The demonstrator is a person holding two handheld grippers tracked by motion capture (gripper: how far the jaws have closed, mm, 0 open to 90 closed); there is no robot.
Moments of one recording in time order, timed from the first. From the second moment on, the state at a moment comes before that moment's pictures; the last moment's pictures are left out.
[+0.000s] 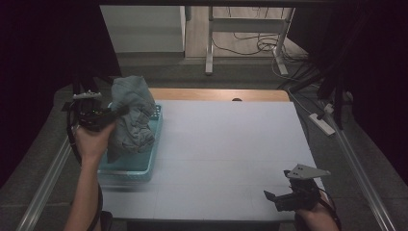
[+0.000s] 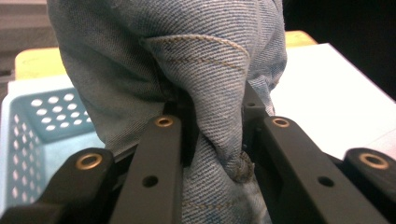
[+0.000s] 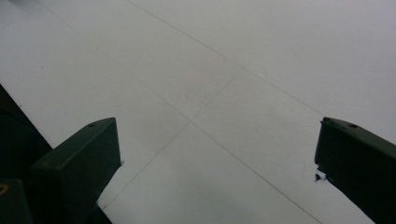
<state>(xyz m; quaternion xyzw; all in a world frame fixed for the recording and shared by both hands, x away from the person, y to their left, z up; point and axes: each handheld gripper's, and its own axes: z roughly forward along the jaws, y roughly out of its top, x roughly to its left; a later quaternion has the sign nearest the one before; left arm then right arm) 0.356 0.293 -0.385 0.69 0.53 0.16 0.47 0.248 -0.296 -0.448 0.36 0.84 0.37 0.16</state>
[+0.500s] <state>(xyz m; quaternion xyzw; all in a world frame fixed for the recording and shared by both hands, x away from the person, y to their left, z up) 0.347 0.275 -0.360 0.69 0.48 0.15 0.52 0.248 -0.296 -0.448 0.36 0.84 0.37 0.16</state>
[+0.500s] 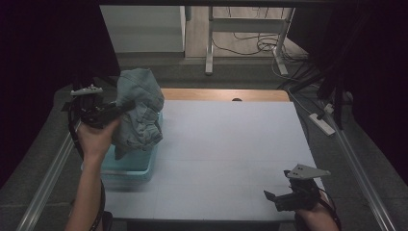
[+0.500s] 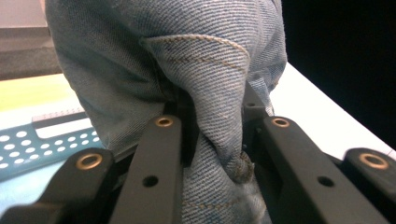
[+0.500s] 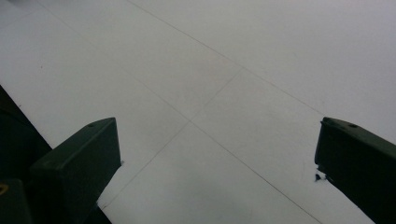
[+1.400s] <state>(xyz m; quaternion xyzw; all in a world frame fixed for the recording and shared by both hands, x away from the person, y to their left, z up) 0.355 0.233 -0.316 0.72 0.42 0.16 0.53 0.249 -0.297 -0.448 0.37 0.84 0.36 0.16</state>
